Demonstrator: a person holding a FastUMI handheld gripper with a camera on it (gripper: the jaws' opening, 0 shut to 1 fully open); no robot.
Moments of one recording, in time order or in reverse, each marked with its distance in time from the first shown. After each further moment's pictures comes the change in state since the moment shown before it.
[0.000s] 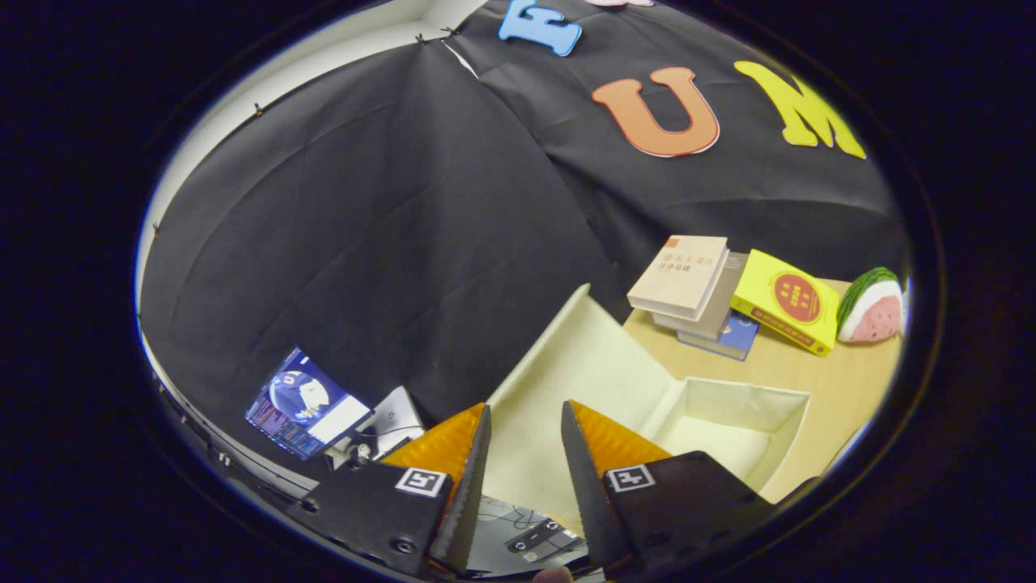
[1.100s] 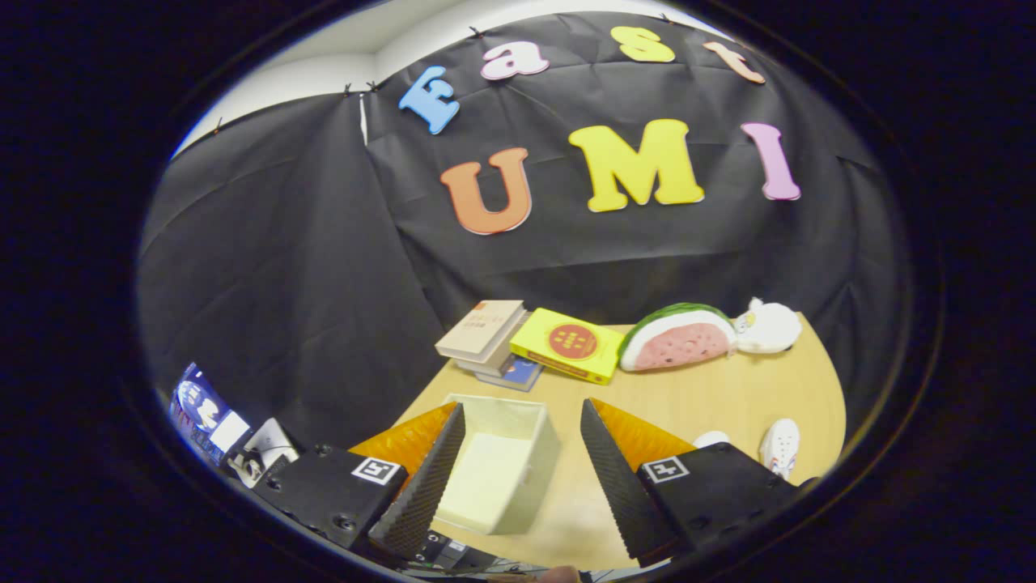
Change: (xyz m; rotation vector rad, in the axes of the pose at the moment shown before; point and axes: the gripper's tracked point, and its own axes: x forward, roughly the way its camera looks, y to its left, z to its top) arm -0.226 -0.207 -0.034 0.089 -0.278 -0.519
